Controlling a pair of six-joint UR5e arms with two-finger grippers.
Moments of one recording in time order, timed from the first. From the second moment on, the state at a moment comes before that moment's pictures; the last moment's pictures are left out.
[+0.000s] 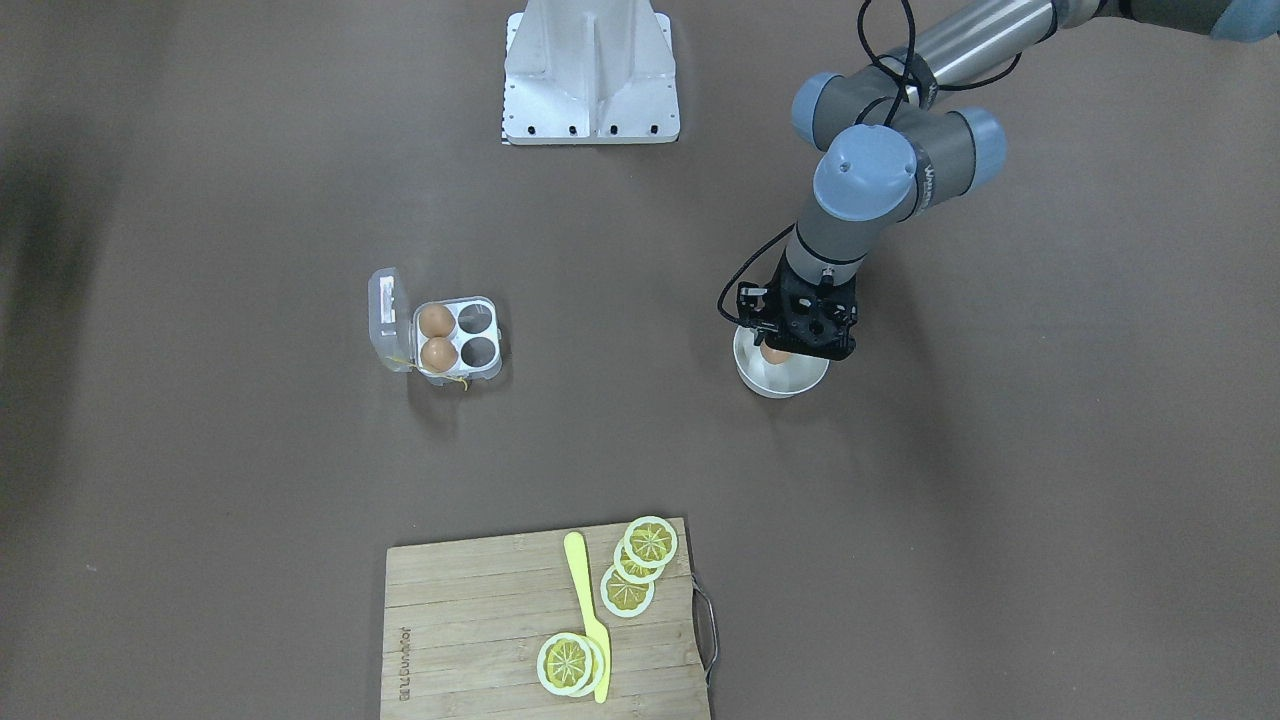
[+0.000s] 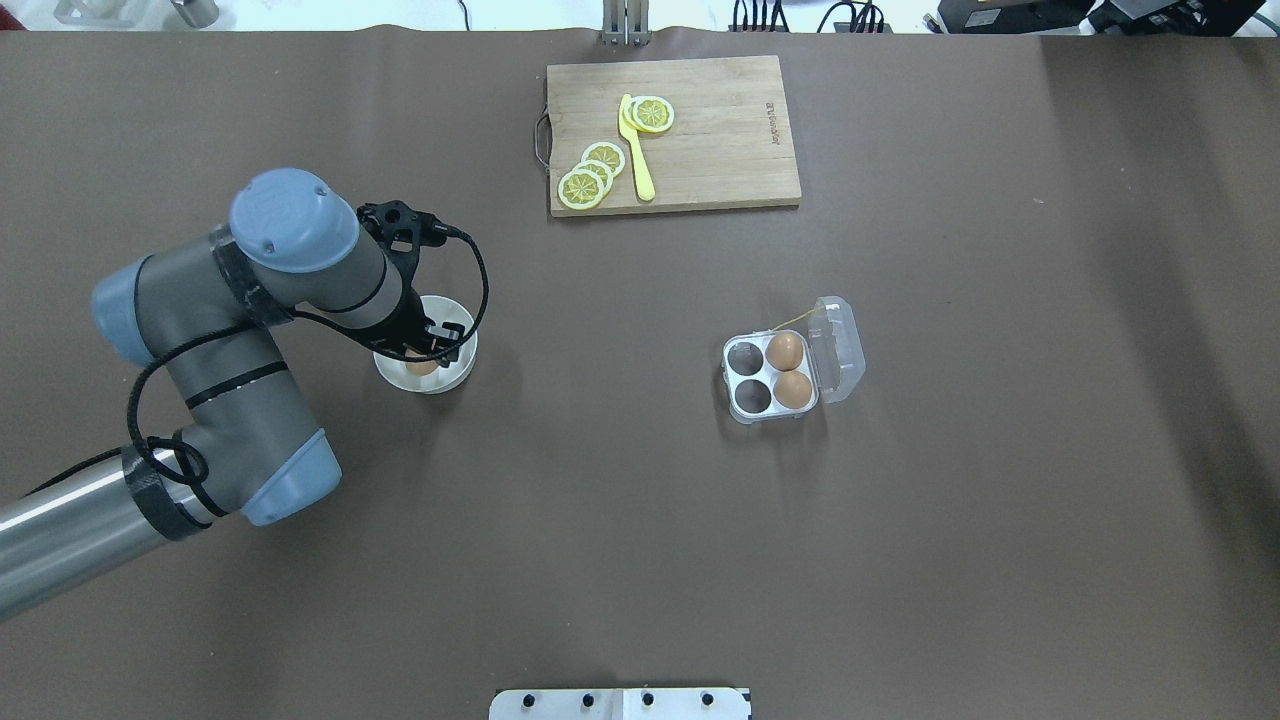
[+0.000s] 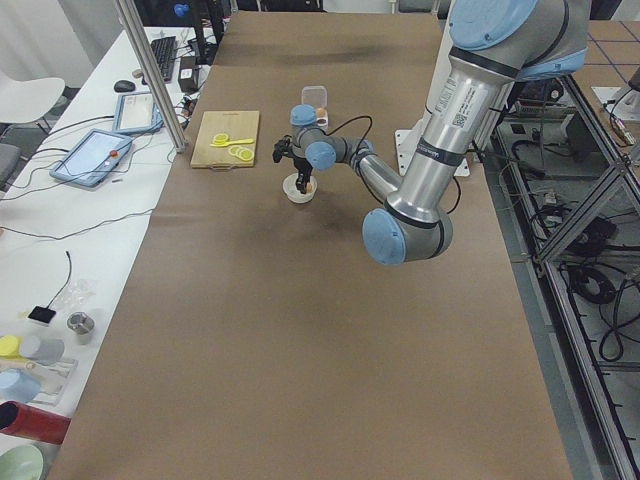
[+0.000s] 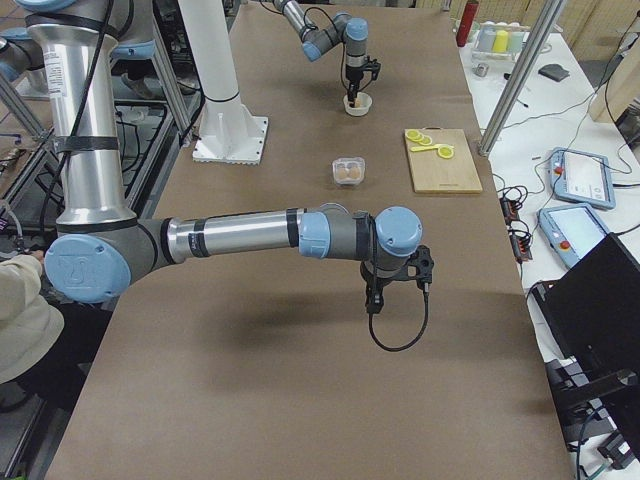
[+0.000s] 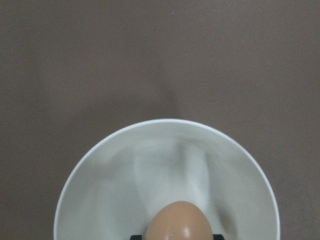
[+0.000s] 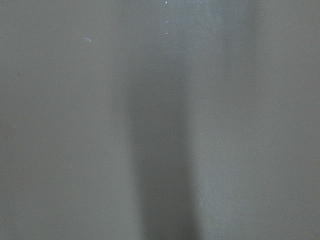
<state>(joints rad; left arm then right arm) -0.67 -2.06 -1.64 -1.77 -2.00 -0.90 1.55 -1.51 1.66 -1.74 2.52 -0.01</state>
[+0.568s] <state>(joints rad) -0.74 -2.08 -1.79 -1.77 -1.99 -1.01 1.55 -1.51 1.67 -1.74 2.52 -0.01</state>
